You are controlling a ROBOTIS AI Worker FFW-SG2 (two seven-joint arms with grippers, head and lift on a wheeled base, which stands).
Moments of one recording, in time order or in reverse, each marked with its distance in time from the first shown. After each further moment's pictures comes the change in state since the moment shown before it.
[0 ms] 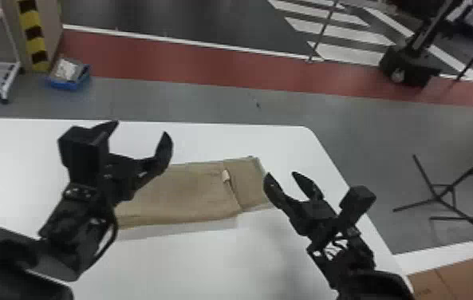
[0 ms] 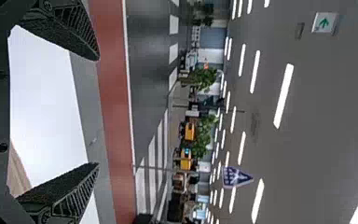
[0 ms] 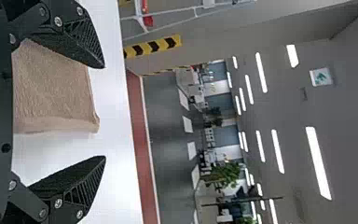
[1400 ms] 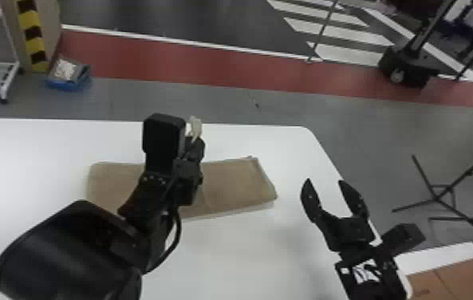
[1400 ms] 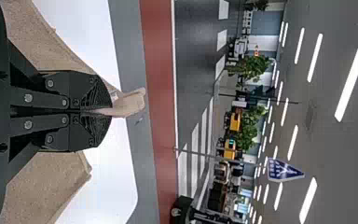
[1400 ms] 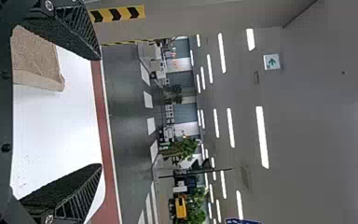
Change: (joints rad) left arm -0.078 -0.113 -0.153 -0.101 0.075 0.416 0.160; right arm 0.097 0.030 -0.094 0.064 -0.059 -0.377 0.012
